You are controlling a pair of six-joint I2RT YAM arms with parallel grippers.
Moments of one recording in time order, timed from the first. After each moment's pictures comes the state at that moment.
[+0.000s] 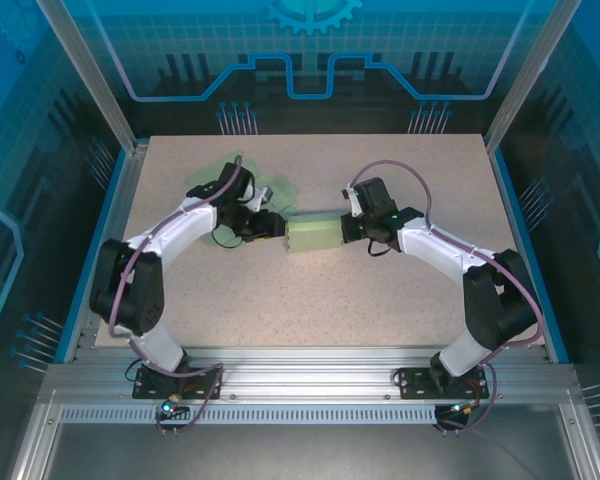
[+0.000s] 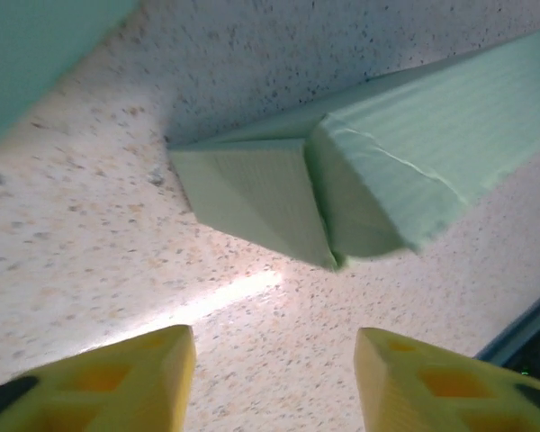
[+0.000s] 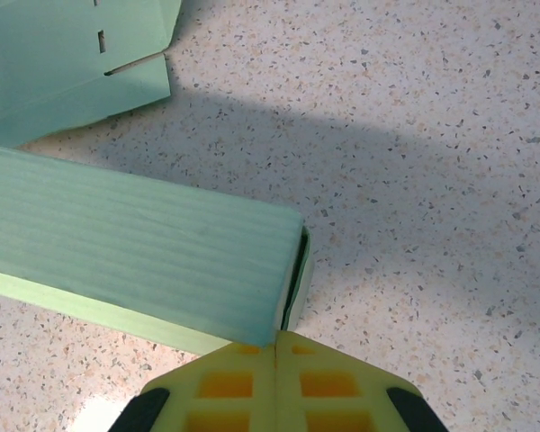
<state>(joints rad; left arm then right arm) -0.30 1.65 1.25 -0.68 0.47 -0.38 0.47 1.60 1.07 -0.35 -0.02 0.20</state>
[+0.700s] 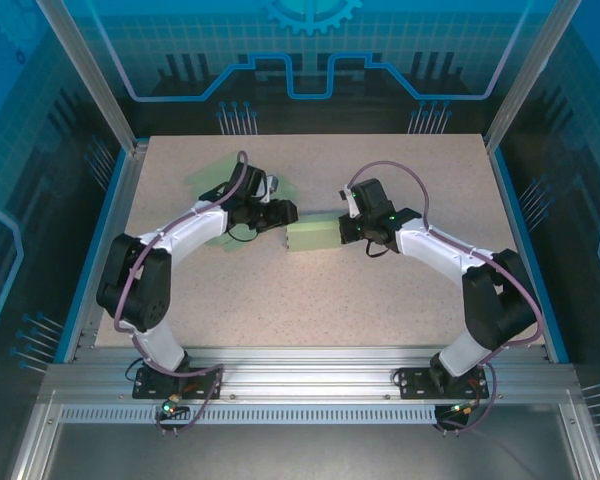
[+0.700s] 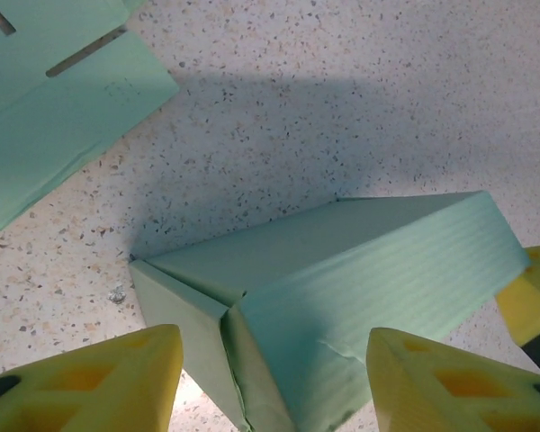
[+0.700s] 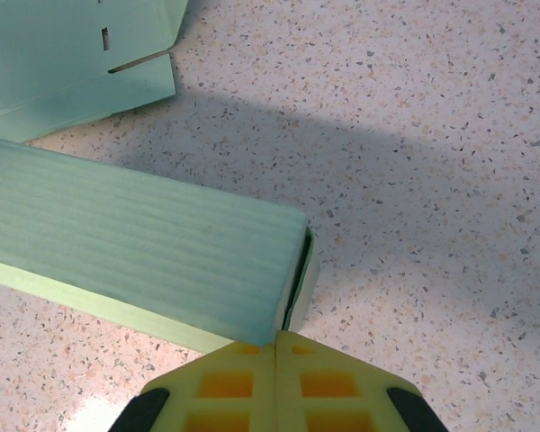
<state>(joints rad) -0.36 1.74 1.22 -0.40 0.39 -0.59 0.49 1.60 1.08 -0.35 0.00 0.20</state>
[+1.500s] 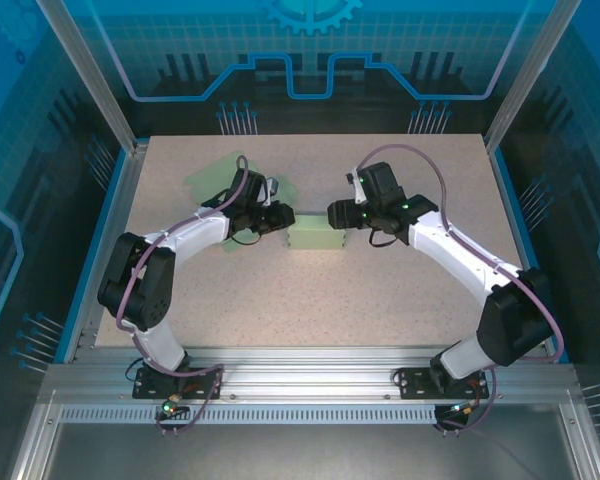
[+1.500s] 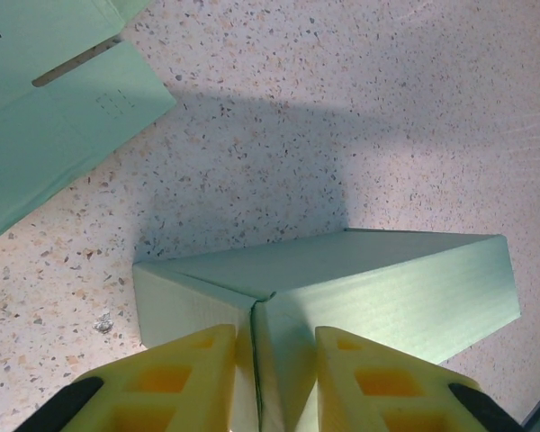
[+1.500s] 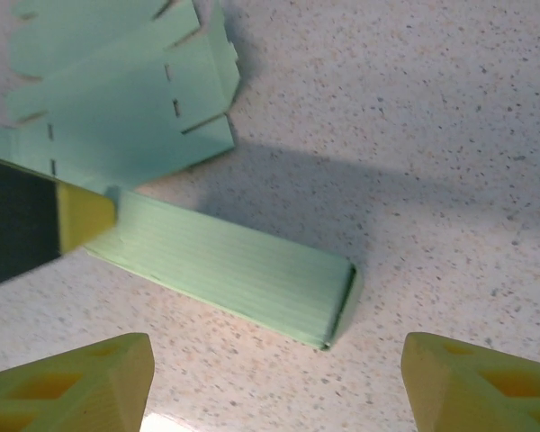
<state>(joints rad) -0.36 1.74 1.15 -0.25 0.39 -0.63 0.49 1.50 1.23 -0.56 -0.05 0.33</state>
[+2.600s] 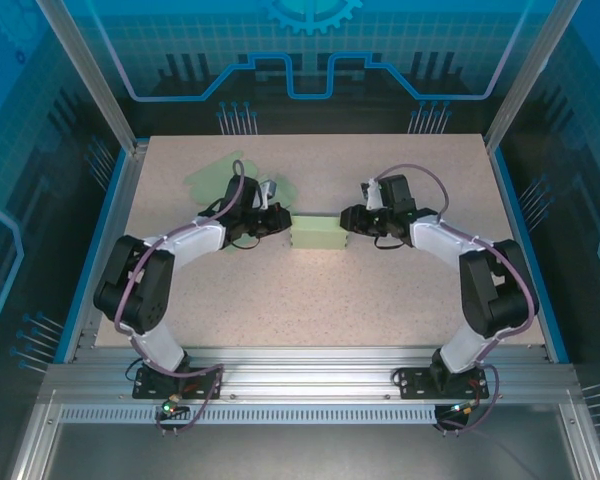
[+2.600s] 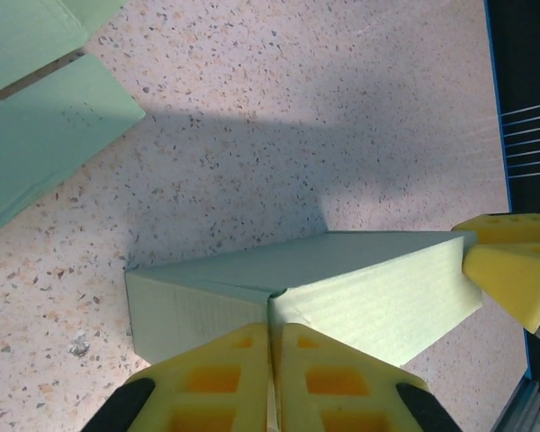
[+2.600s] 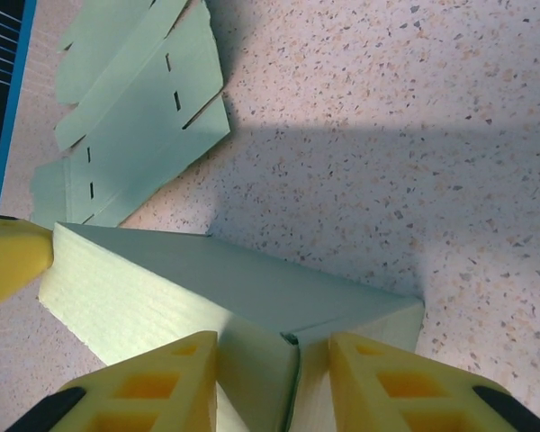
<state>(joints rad) -0.35 1.71 1.01 -0.05 0.46 -0.64 0.30 1.65 0.99 -0.16 -0.43 0.47</state>
